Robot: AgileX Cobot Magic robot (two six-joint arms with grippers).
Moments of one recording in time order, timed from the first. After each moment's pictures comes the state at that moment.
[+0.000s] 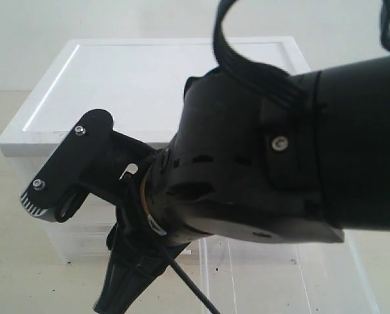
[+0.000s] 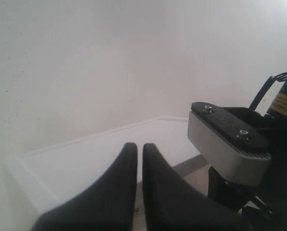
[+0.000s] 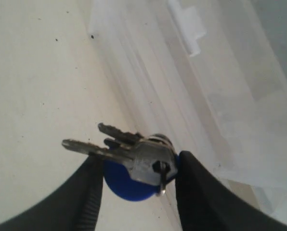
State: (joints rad) left arm 0.02 0.26 0.00 1.01 -0.79 -0.90; right arm 1.21 1.58 -1.11 -0.46 0.68 0.28
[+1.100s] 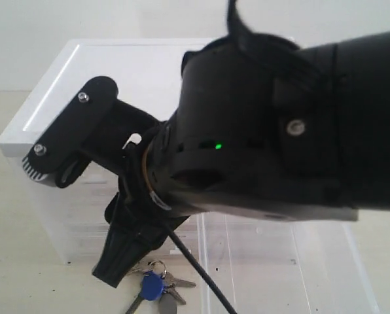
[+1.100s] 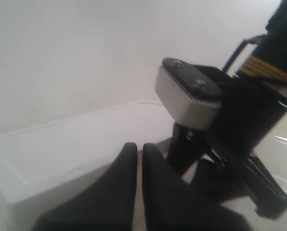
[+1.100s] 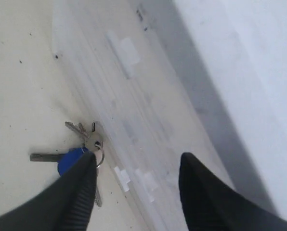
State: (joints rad) left arm 0.02 0.26 0.00 1.15 -0.82 -1.03; right arm 1.21 1.55 -1.14 -0.59 0.72 0.39
